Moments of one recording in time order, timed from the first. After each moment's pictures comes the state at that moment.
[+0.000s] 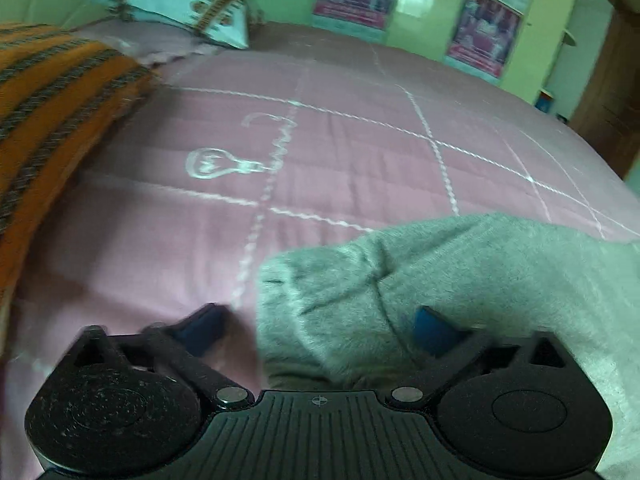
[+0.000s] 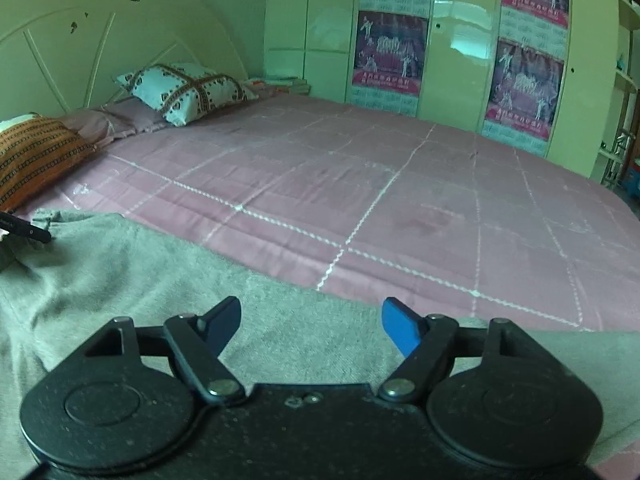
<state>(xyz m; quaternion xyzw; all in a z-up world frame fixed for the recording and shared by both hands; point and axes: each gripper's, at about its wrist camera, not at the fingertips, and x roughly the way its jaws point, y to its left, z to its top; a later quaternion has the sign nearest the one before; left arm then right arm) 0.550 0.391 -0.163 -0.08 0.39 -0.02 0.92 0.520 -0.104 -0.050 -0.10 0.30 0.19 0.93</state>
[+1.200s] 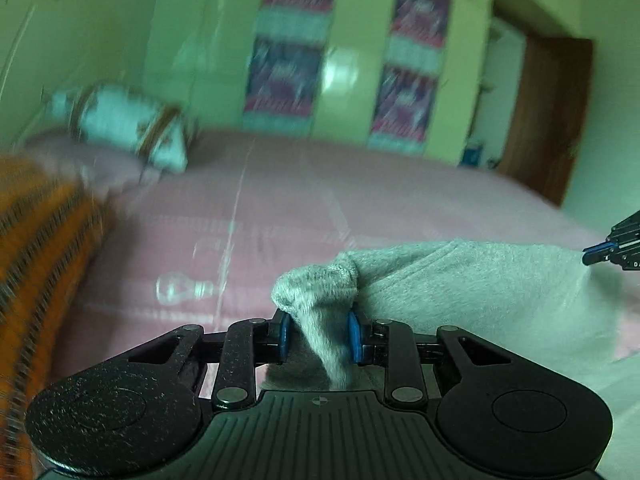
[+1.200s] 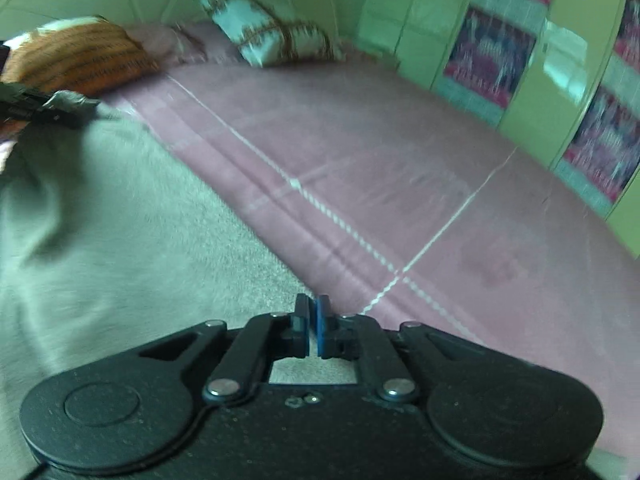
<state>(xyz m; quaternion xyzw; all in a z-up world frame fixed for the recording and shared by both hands) 0.489 0.387 -0.095 -0.04 0.23 -0.11 0.97 0.521 -0.059 -0.012 -0.26 0.30 0.28 0.87</state>
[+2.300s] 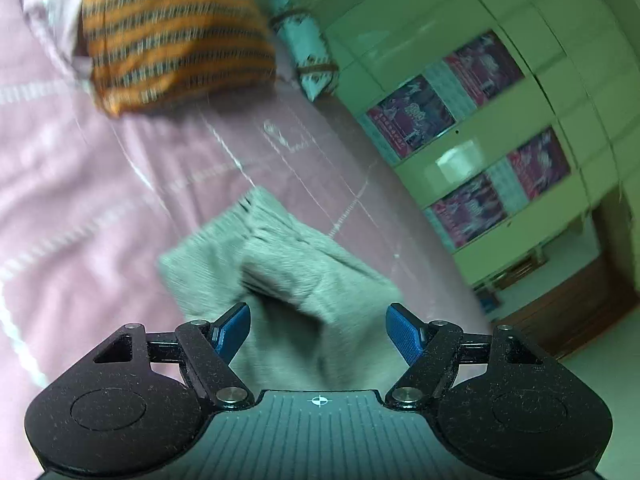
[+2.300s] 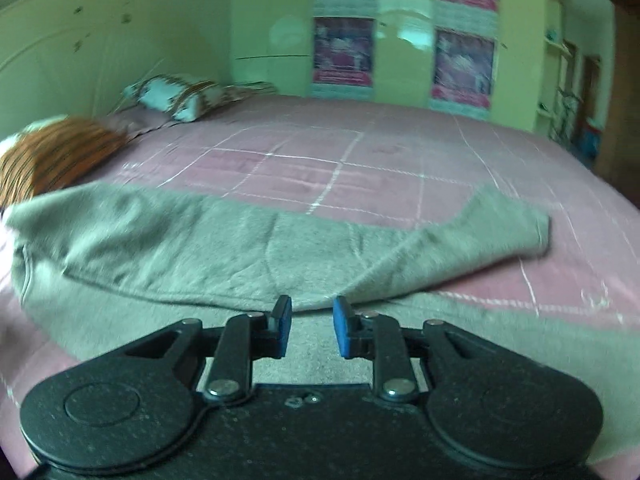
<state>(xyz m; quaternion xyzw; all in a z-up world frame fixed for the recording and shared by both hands) 0.253 0.354 -0.128 -0.44 0.24 0.02 0.86 0.252 -0.125 -0.036 -0.02 0.30 0.12 0.95</state>
